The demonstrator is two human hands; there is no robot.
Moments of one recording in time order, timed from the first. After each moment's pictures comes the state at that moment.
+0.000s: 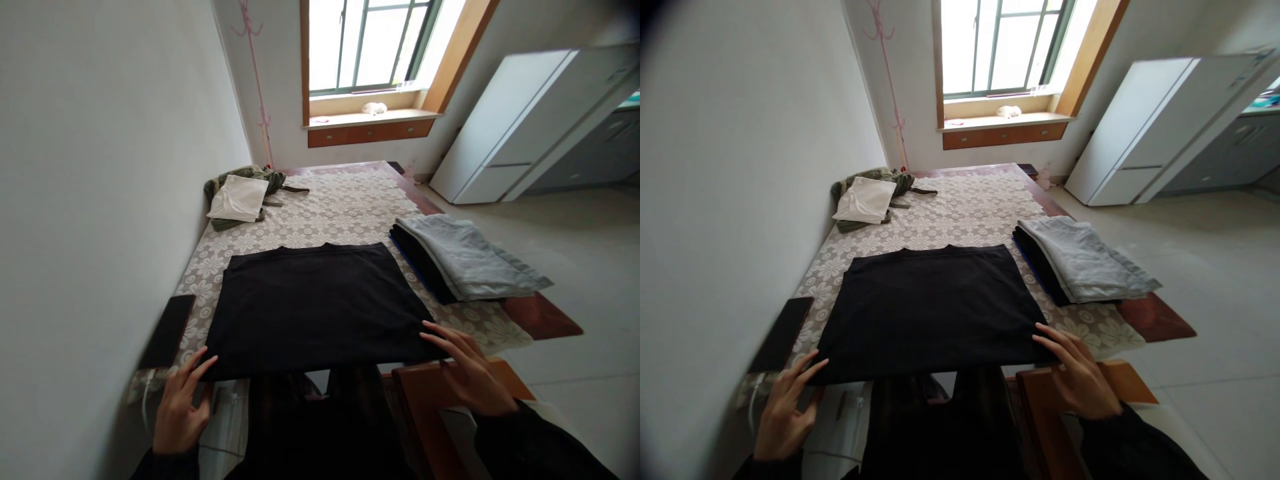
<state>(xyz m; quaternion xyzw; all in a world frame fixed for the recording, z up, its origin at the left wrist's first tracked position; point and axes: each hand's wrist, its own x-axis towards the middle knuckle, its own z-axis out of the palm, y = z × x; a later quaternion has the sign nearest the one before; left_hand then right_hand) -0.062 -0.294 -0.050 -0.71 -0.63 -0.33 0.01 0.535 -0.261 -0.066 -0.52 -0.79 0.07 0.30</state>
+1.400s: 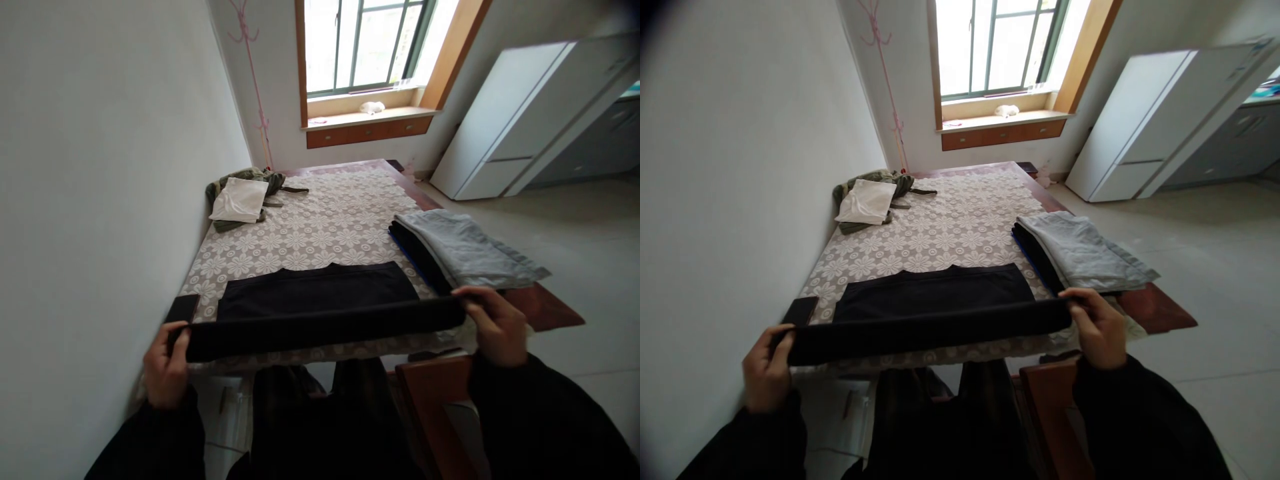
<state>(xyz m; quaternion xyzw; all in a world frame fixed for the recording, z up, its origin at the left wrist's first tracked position) -0.047 -0.238 0.032 -0.48 -0.75 -0.44 -0.08 0.508 -0.217 0.012 -0.68 -0.54 0.12 0.48</state>
